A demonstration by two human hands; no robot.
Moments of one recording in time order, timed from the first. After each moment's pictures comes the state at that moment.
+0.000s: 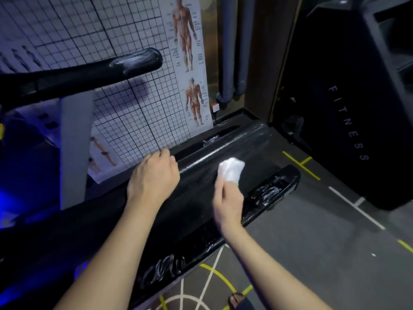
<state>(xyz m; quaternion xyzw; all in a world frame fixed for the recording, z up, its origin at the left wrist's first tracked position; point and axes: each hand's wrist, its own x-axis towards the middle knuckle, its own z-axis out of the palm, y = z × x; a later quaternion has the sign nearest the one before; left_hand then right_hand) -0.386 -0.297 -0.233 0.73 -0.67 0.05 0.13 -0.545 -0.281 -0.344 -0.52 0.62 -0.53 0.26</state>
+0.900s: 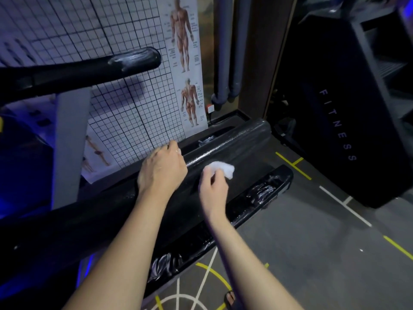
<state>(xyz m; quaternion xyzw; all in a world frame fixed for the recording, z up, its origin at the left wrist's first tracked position) -0.388 -0.289 -0.221 0.73 -0.66 0.03 0.15 -0.492 -0.270 -0.300 -0.41 0.62 -0.52 0.42</state>
